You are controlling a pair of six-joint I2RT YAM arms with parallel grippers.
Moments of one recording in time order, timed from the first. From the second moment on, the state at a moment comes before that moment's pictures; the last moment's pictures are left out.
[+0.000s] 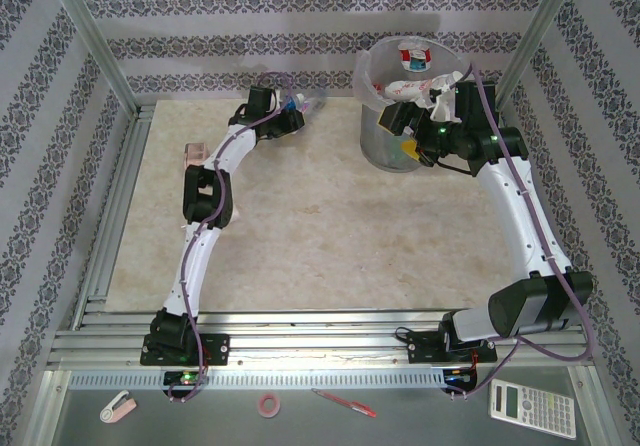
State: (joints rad) left arm -0.18 2.75 2.48 -0.44 0.42 -0.52; right arm 0.10 1.42 1.53 -0.80 -0.65 0.71
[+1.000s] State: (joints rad) left arm -0.31 1.91 1.27 -0.14 0.53 -0.40; right arm 0.25 1.43 1.37 -0.76 -0.59 0.76
